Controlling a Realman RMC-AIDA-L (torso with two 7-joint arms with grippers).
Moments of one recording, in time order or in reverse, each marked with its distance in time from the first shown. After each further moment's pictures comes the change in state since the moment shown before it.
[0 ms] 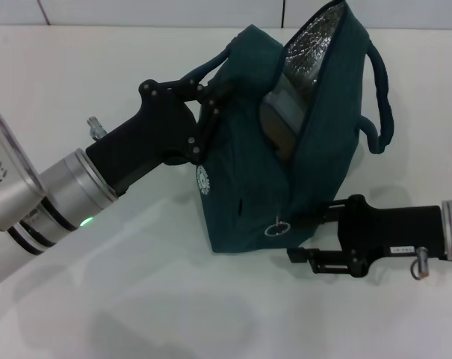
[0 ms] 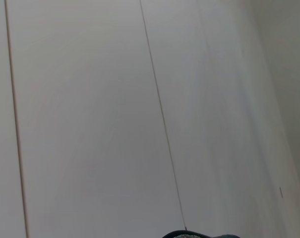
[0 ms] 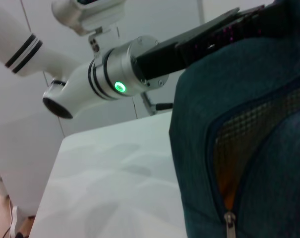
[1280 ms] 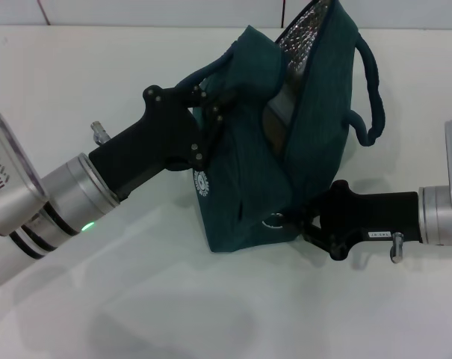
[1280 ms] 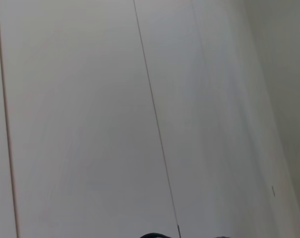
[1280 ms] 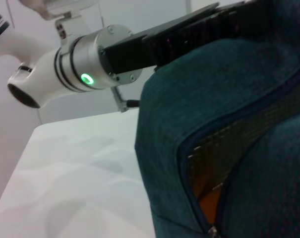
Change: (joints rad) left arm 0.004 0.000 0.026 0.000 -0.006 0.004 0.001; right arm 0.063 0.001 -0.131 0.067 0.144 0.138 -0.073
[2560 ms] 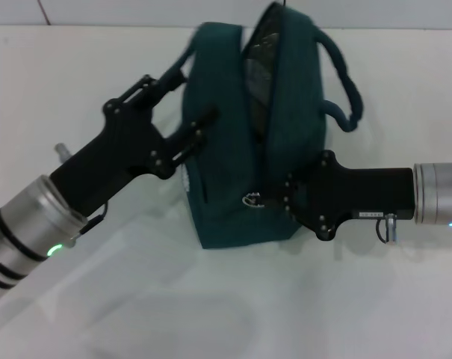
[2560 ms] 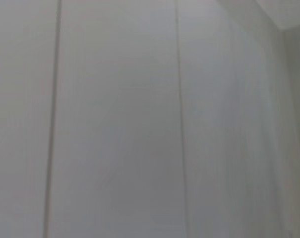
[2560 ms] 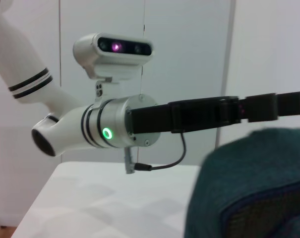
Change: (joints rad) left arm 0.076 0.009 -0.012 -0.030 -0.056 0.110 -0.123; right arm -0.001 0.000 -0.048 -0.061 0.141 -0.102 -0.170
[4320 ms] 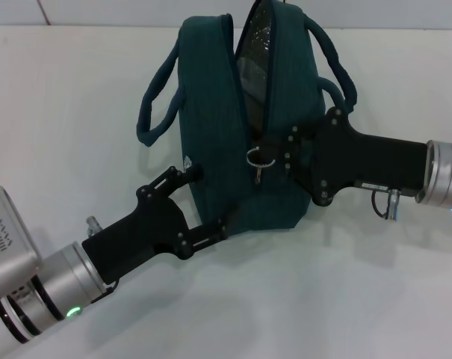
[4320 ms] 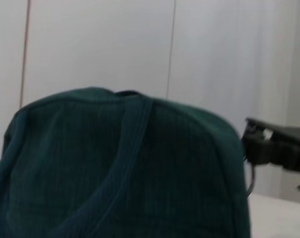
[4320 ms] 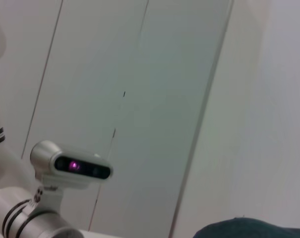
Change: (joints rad) left arm 0.072 -0.009 0.242 -0.027 -0.038 -0.200 -0.019; right arm -0.044 0.000 -0.096 -0.010 0.310 -0.054 -0.232
